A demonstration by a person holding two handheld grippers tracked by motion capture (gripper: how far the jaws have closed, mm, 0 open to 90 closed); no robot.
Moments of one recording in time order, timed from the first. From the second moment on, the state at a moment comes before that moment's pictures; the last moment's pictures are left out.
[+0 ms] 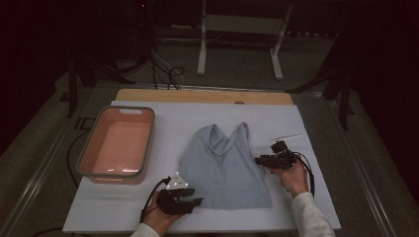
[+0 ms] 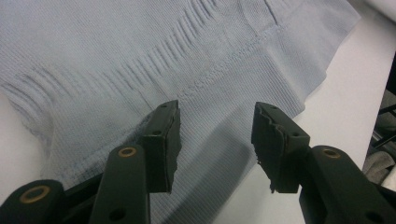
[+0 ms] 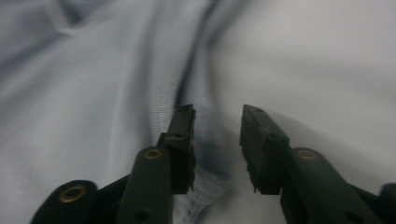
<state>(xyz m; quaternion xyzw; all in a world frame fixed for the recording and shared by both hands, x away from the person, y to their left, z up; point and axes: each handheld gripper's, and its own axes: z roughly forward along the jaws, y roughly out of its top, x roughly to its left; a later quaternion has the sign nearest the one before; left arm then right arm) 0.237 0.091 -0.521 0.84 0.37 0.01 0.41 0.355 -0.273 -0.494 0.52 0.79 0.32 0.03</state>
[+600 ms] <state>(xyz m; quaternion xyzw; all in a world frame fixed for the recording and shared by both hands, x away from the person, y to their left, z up) 0.237 0.091 -0.521 0.84 0.37 0.01 0.41 0.358 -0.252 -0.499 0.52 0.80 0.30 0.09</state>
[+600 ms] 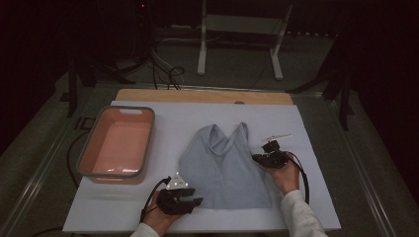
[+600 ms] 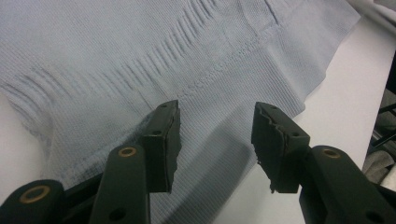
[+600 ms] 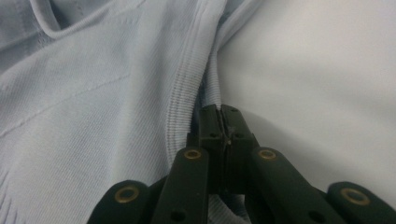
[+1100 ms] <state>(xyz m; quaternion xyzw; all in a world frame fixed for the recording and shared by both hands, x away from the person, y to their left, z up) 0.238 0.093 -0.522 0.83 0.37 0.00 0.41 0.346 -0.277 -0.489 0.55 0.77 0.30 0.15</state>
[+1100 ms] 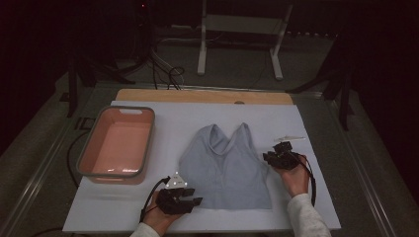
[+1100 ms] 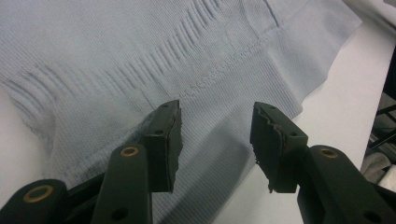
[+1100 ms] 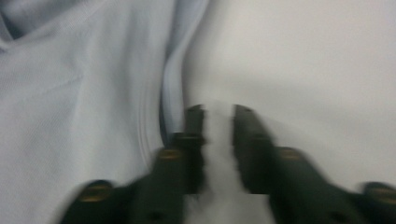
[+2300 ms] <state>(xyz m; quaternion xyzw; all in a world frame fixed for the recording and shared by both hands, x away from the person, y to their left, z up) 0.250 0.120 -0.511 0.79 0.44 0.07 0.43 0.303 -0.294 -0.493 0.57 0.74 0.32 0.13</state>
